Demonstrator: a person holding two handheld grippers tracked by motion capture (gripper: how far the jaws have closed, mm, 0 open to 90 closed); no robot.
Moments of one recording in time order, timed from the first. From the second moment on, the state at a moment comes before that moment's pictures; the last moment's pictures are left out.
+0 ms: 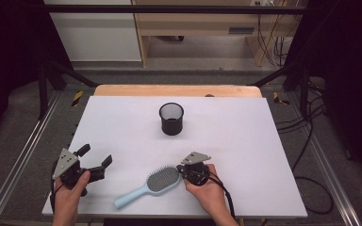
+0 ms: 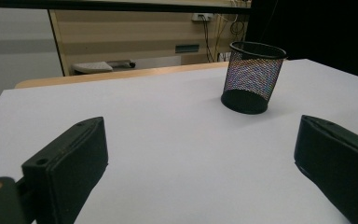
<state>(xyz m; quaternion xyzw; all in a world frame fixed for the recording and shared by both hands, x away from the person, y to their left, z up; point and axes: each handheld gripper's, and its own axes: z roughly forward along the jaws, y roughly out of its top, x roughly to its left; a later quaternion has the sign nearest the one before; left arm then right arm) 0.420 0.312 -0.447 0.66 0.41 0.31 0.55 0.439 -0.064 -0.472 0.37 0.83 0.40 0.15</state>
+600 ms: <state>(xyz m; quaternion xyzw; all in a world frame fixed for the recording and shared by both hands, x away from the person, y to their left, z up) 0.408 0.302 -0.434 0.70 0.38 0.30 0.53 0.441 -0.082 -0.461 0.36 0.80 0.46 0.15</state>
